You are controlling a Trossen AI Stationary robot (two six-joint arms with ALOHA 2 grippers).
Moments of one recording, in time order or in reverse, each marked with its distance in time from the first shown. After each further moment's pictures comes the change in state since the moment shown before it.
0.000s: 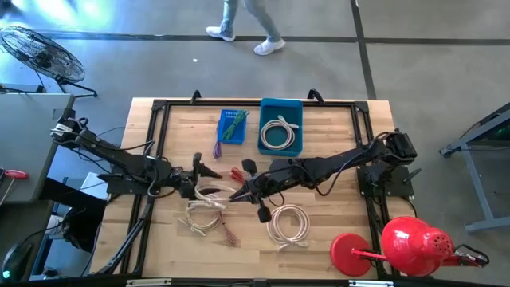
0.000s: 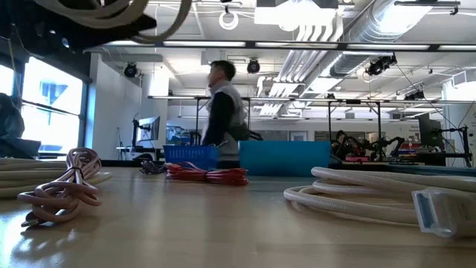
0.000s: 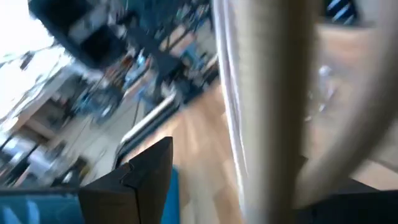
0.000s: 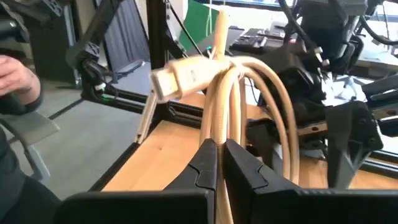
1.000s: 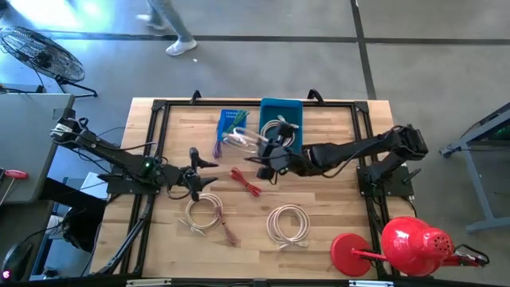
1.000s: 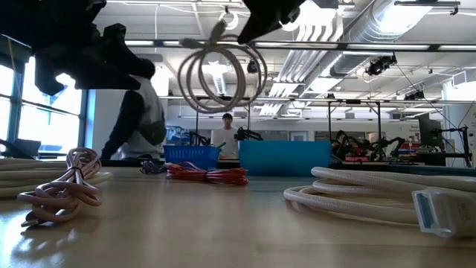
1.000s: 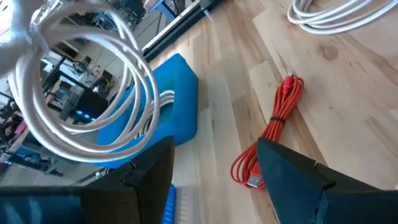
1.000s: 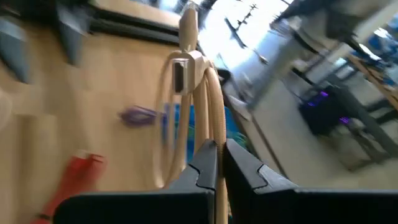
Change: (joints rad) left arm -0.001 0.002 -0.005 -0.248 -0.269 -0.156; right arm -0.082 -0.120 0.001 -0.517 0.848 -0.042
